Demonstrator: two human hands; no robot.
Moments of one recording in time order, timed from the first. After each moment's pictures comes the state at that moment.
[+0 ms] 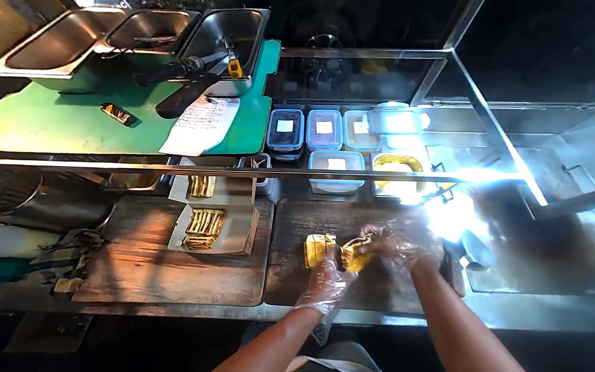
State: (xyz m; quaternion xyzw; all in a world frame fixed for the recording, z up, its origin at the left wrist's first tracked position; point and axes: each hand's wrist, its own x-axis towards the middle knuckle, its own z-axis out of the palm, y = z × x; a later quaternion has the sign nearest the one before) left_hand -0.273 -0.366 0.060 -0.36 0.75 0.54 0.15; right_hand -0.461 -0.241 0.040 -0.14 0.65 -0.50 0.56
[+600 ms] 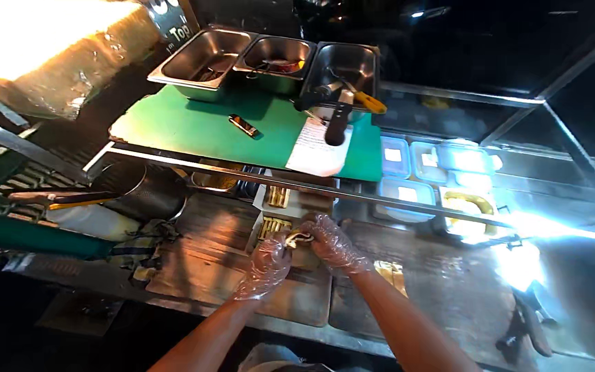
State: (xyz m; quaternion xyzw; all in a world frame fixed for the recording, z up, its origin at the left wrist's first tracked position) left_hand -0.115 -0.631 0.069 -0.34 0.90 0.24 -0.11; right_hand -0.298 -0.537 0.062 -0.60 0.69 -0.35 0.19
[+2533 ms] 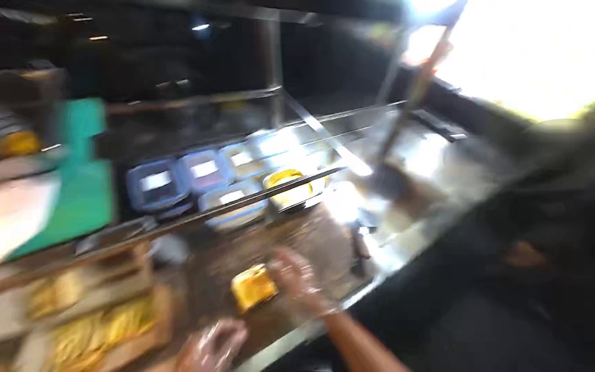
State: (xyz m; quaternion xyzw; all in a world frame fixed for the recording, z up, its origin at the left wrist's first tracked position) left_hand -0.172 -0.462 0.097 -0.13 0.82 0.54 0.13; right_hand -0.328 -0.251 0.098 -0.10 0.72 -0.65 0.21
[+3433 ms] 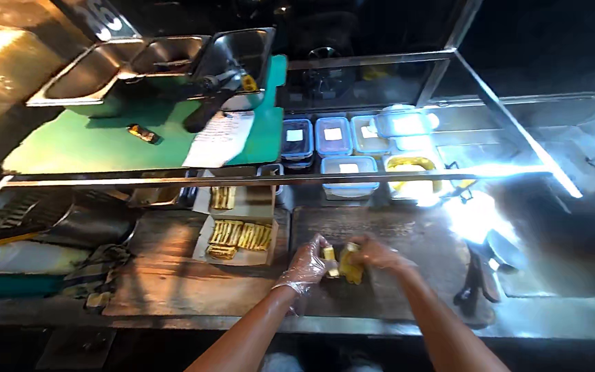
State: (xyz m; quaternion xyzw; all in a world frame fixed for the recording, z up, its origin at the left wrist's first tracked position) left_hand -0.244 -0.473 0.036 -0.31 0.76 0.56 0.11; right_hand -0.402 -0.303 0.025 -0.24 0.71 -0.40 0.53
